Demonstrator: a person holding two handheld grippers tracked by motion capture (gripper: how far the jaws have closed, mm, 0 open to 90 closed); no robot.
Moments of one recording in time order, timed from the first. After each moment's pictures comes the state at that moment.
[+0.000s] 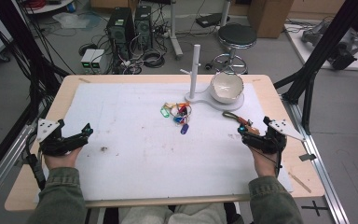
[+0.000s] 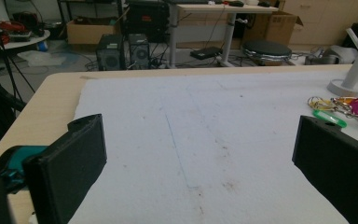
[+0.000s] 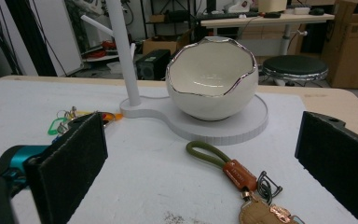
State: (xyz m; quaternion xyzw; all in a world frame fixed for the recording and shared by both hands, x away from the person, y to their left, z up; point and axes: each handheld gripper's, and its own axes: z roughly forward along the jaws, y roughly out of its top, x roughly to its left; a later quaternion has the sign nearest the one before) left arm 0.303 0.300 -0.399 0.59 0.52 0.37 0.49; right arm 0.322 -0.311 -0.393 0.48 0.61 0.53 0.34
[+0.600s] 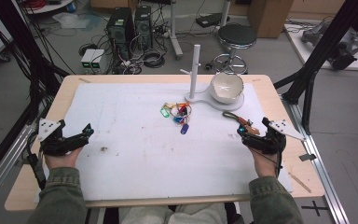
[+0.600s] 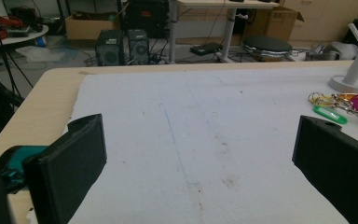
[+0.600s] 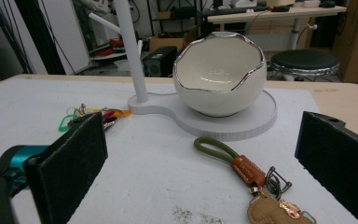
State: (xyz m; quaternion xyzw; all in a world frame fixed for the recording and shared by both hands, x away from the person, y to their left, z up) left arm 0.305 0.300 -0.400 0.60 0.52 0.37 0.48; right arm 0.321 -0.311 -0.393 0.48 0.62 0.53 0.33
